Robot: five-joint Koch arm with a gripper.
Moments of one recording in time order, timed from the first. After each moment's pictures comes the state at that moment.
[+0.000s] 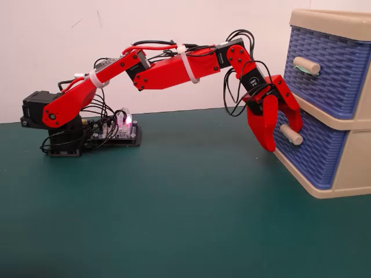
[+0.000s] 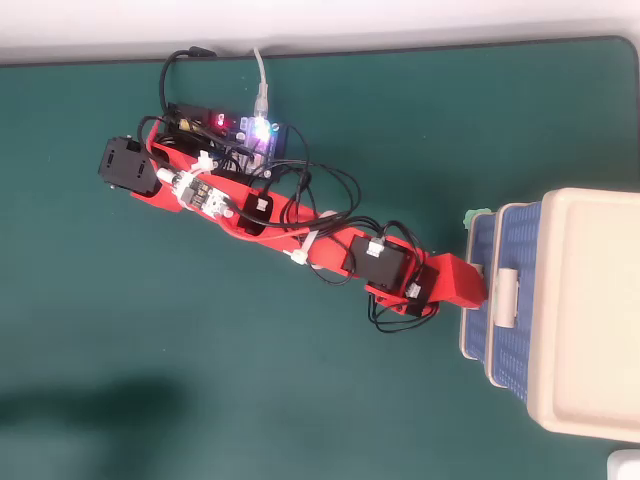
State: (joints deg) arm -82.8 38.3 9.7 73.6 146.3
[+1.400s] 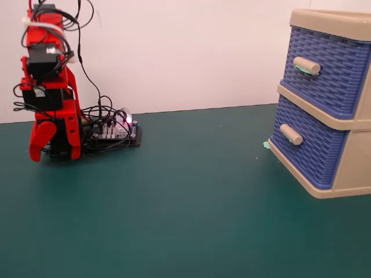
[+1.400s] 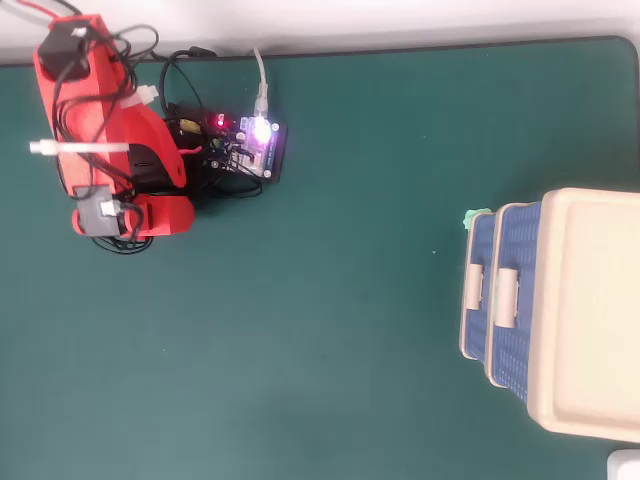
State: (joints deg) arm -13.9 132.0 142.6 83.9 87.7
